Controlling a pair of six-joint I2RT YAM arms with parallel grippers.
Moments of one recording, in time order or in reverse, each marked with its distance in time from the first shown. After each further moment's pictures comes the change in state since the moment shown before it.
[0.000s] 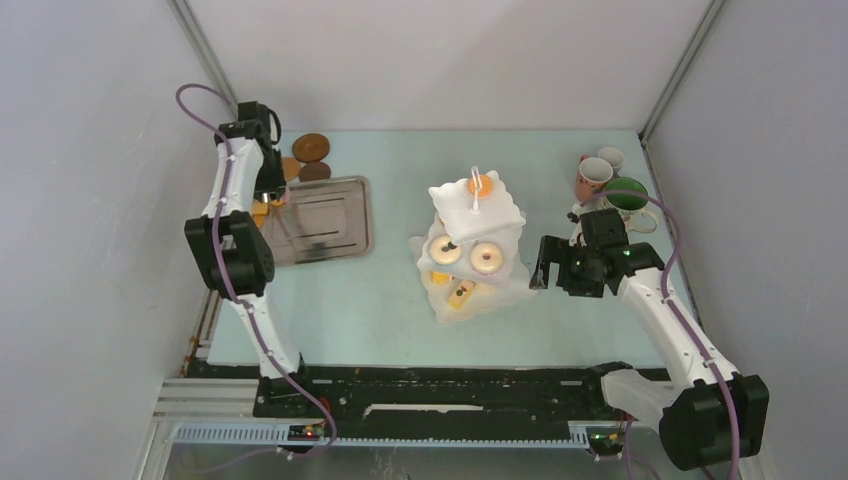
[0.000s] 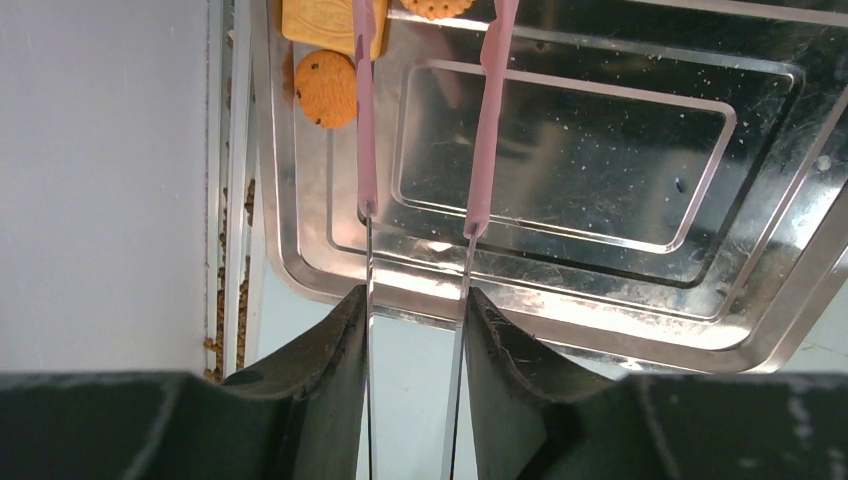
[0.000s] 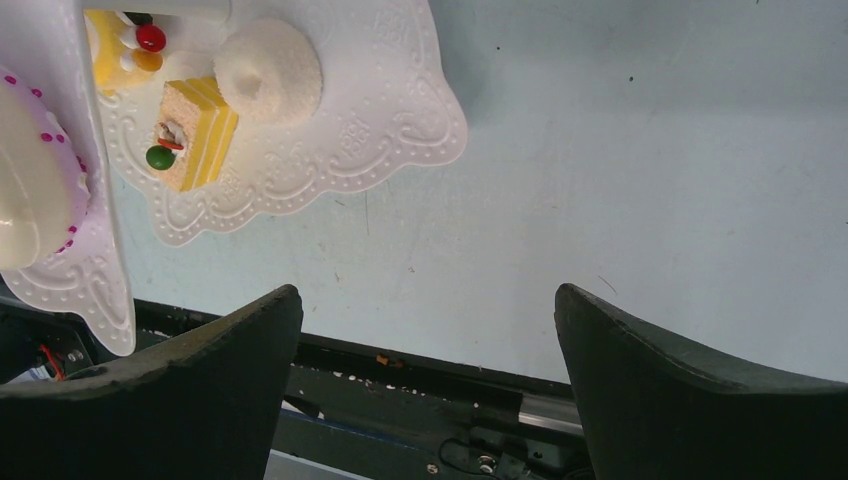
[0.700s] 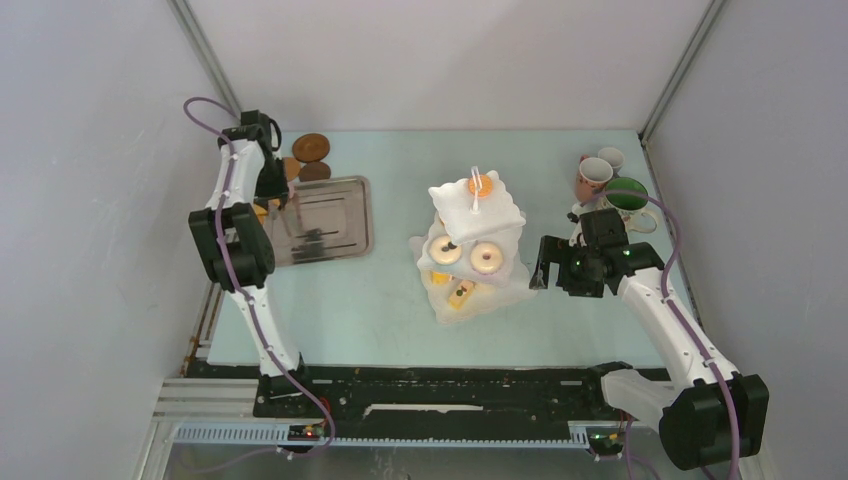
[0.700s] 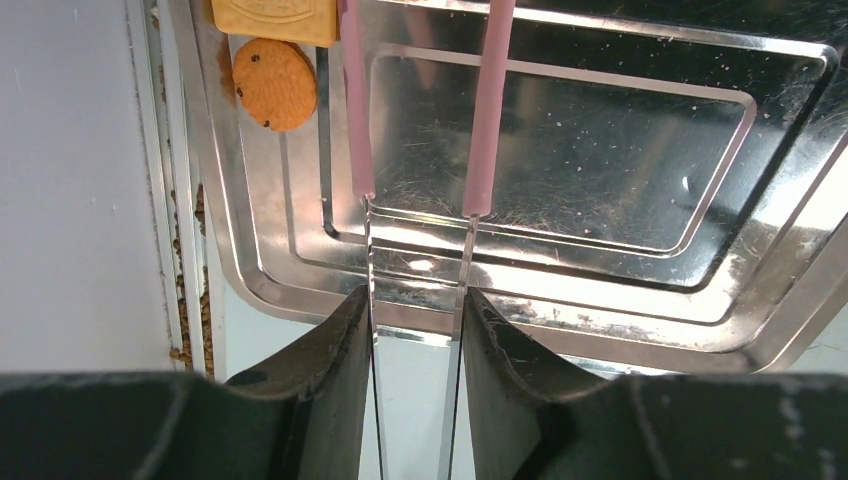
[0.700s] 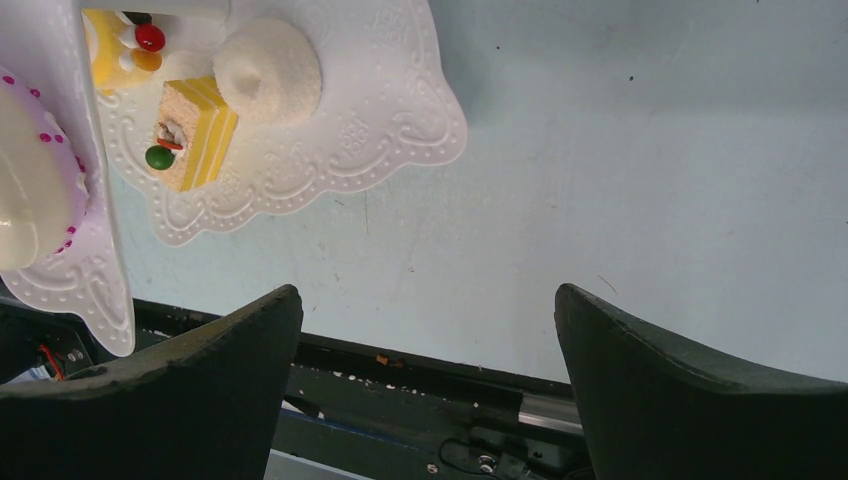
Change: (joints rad) left arm 0.027 0.096 0.023 -0.012 0.075 0.006; right arm 0.000 0.002 0.000 0.000 0.000 0.000
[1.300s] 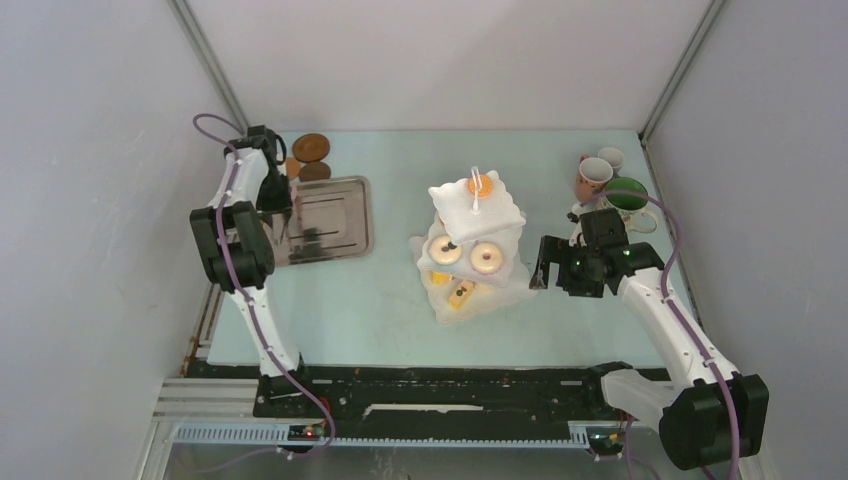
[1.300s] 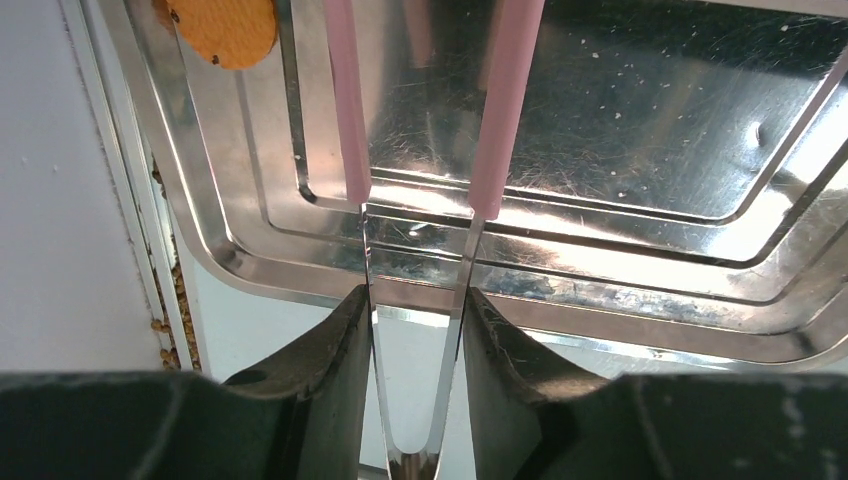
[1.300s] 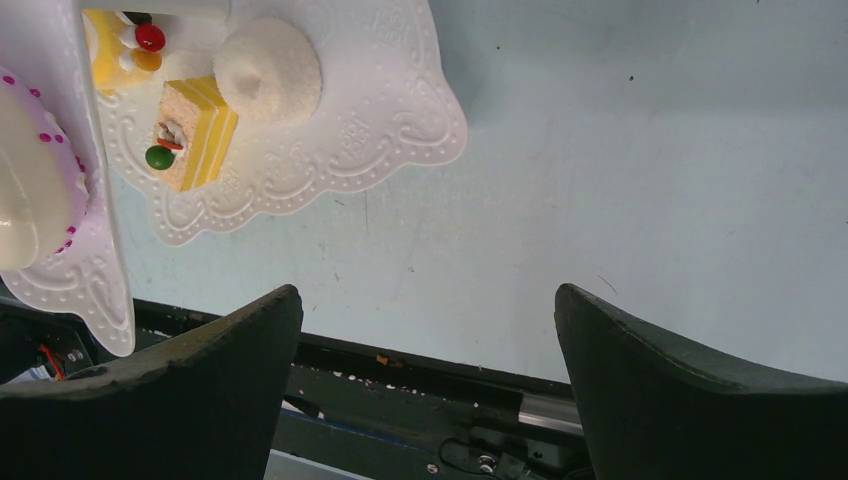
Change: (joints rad) left arm 0.000 -0.008 -0.114 -0.002 0.000 -0.003; right arm 0.000 0.000 0.000 0.000 0.000 0.000
